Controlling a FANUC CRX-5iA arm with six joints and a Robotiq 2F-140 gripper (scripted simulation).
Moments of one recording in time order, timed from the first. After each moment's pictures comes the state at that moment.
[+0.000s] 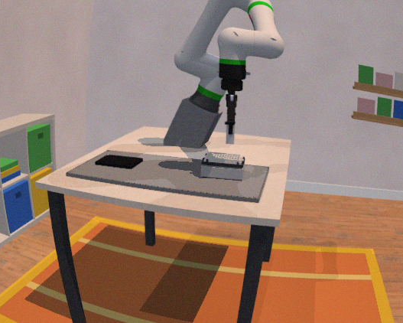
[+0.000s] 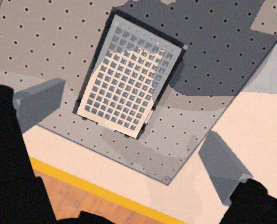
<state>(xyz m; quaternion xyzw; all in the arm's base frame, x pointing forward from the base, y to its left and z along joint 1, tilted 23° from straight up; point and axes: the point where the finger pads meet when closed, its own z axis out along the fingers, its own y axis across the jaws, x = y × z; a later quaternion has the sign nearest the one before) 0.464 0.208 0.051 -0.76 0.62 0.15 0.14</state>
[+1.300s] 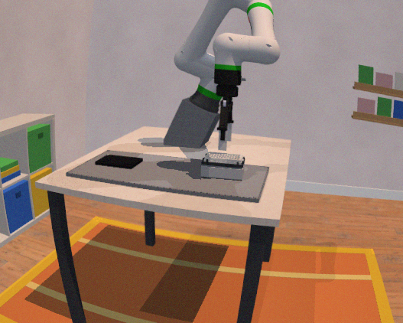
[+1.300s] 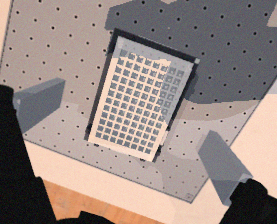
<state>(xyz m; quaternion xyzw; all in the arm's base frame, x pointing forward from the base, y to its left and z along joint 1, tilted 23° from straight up) 0.483 0.206 0.025 -0.72 0.67 0.14 0.15</state>
